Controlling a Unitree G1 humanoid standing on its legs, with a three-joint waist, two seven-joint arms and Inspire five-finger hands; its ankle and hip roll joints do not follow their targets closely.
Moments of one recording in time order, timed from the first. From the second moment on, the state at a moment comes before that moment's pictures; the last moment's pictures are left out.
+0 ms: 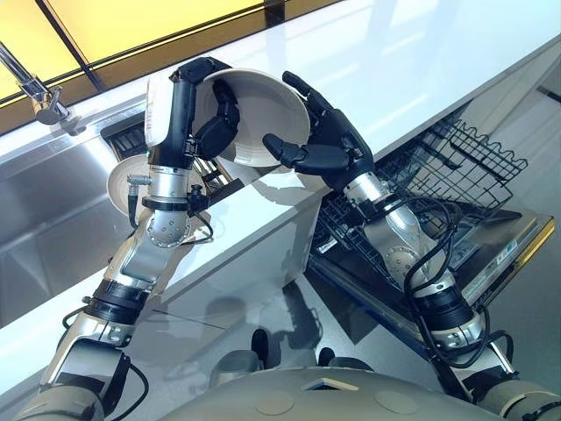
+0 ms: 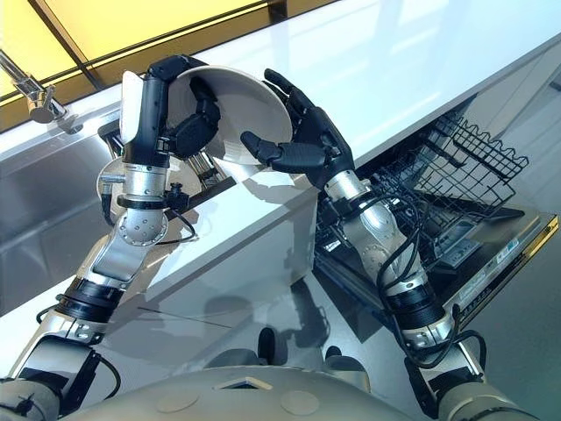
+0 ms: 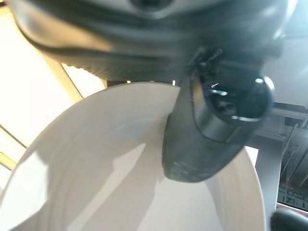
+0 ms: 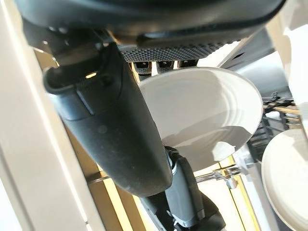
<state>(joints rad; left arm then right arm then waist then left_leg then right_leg) -0.30 0.54 -0.24 0.02 0.26 -0.33 0.47 -0.31 -0.34 0.29 -0.15 0.73 0.10 0.08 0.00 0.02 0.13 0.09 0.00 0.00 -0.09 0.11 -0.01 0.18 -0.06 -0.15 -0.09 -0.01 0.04</state>
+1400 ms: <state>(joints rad) -0.27 0.55 -0.08 0.03 -0.38 -0.15 0.02 -0.50 -0.62 -0.12 0.17 -0.05 -0.16 -0.65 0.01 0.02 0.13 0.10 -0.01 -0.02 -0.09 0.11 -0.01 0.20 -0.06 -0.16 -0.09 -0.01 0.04</state>
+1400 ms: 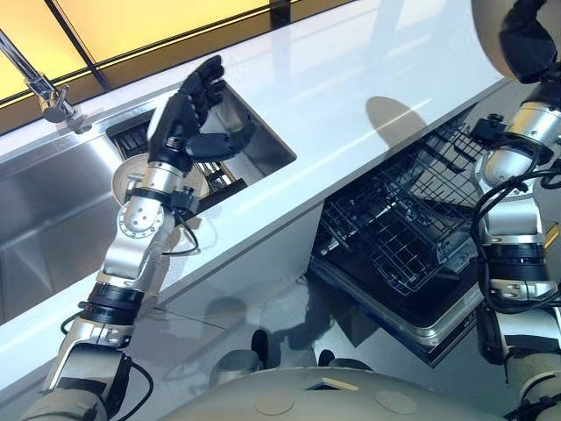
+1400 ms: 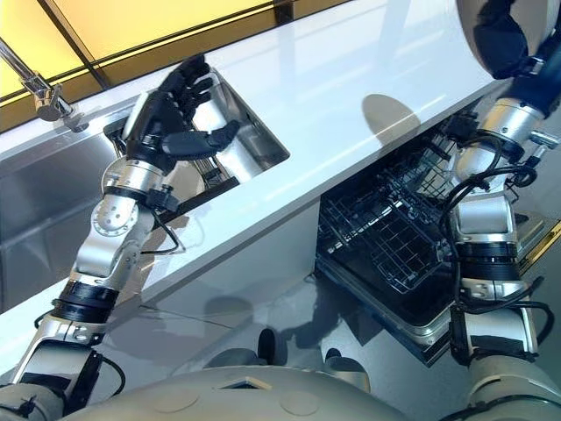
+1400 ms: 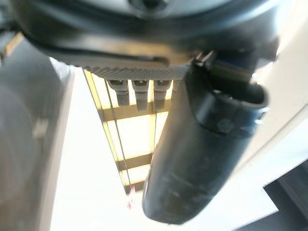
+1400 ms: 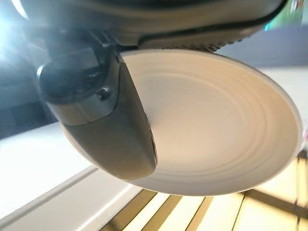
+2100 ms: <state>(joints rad) -0.09 0.60 0.17 0.11 -0.15 -0.20 0.08 -0.16 -0.65 -0.30 0.60 -0.06 -0.08 -0.40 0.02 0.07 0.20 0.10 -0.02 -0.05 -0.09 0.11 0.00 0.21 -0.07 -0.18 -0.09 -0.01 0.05</state>
